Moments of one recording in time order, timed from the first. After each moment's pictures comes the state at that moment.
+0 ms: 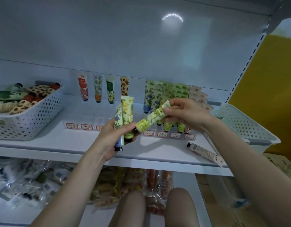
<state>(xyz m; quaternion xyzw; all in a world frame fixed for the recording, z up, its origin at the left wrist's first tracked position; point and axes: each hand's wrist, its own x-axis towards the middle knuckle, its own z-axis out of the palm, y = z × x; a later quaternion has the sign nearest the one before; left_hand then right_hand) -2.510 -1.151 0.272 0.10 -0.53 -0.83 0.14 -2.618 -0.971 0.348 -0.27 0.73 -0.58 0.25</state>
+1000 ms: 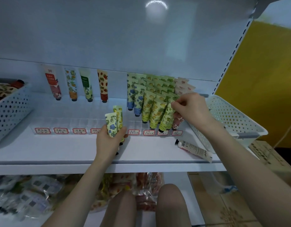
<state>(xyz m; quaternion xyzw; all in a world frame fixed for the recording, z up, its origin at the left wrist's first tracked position) -2.565 -1.130 0.211 0.19 -0.67 -0.66 0.28 -2.654 -0.939 0.327 -0.24 0.91 -0.30 -0.16</state>
